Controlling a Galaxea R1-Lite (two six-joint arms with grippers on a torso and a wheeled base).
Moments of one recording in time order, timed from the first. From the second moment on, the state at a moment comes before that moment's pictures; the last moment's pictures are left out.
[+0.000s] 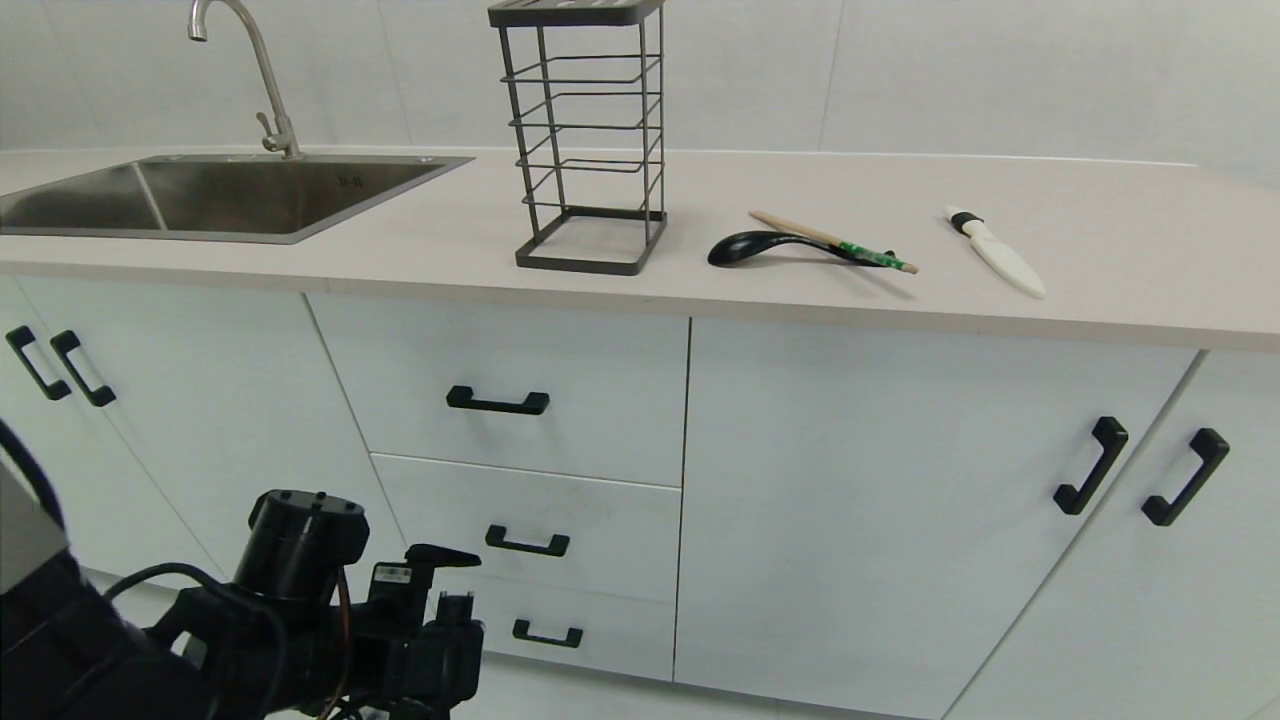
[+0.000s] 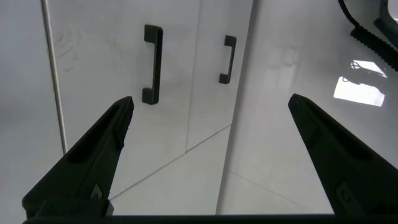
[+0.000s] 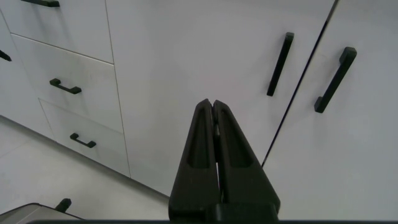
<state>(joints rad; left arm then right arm) -0.36 1.84 -0.28 -0.74 -0.23 1.31 0.00 0.01 0.00 -0.05 0.28 -0.10</state>
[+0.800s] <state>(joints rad) -0.37 2.13 -0.47 -0.85 -0.23 1.30 0.00 0.01 0.00 -0.05 0.28 -0.10</state>
